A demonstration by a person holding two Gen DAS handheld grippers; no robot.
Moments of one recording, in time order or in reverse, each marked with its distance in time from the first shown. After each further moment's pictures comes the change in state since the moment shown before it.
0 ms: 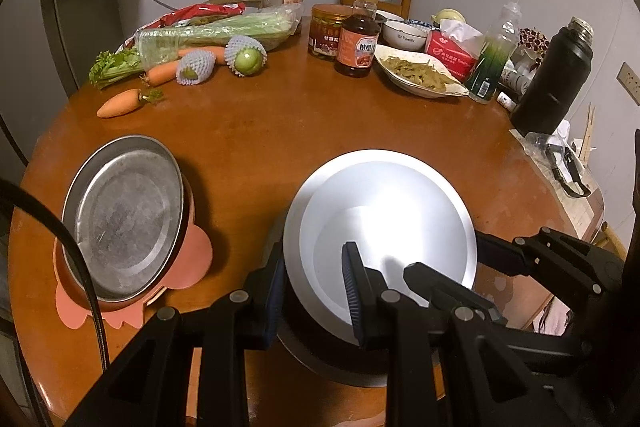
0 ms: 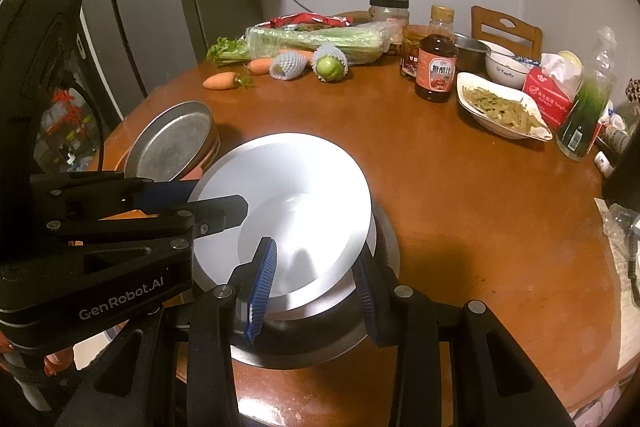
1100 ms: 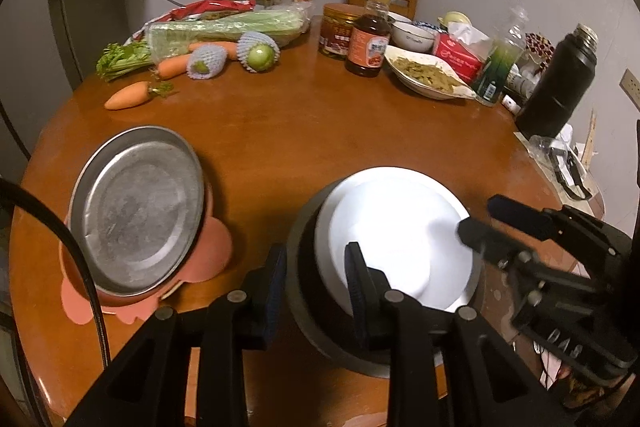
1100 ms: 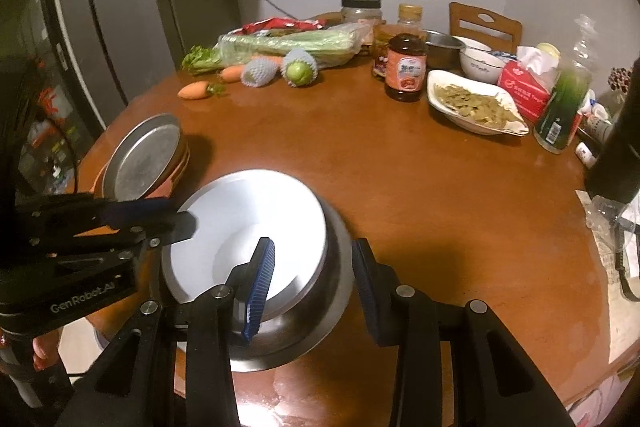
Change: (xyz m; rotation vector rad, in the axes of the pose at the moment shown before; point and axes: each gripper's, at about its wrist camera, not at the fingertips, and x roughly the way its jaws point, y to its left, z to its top) left arm -0.006 0.017 -0.003 -0.026 -0.002 0.004; right arm -0.008 -0.024 0.004 0.054 -0.012 -0.060
